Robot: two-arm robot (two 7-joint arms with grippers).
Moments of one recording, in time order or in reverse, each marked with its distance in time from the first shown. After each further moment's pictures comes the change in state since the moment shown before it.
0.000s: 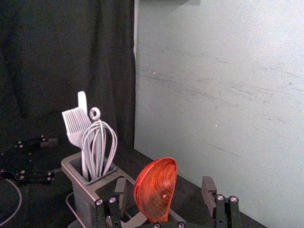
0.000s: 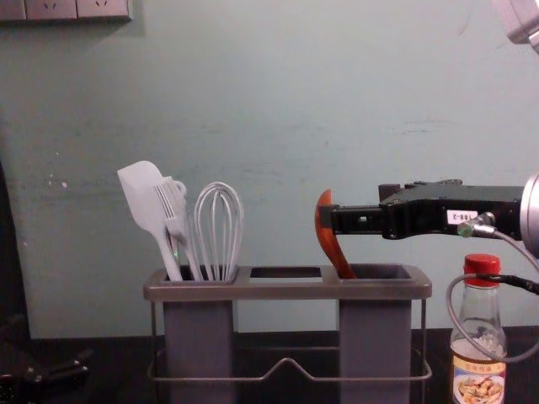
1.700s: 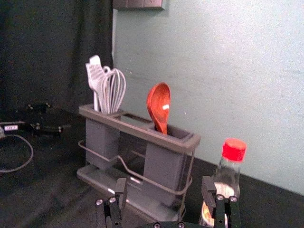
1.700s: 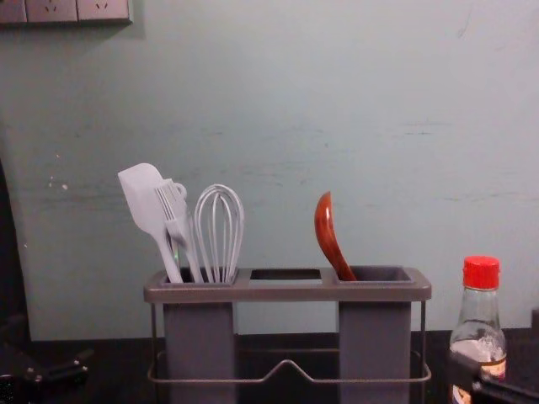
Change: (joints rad) left arm 0.000 0.000 0.000 0.000 0.000 0.000 0.000; right arm -0.614 0.021 0.166 -0.230 -0.168 -0.421 -0.153
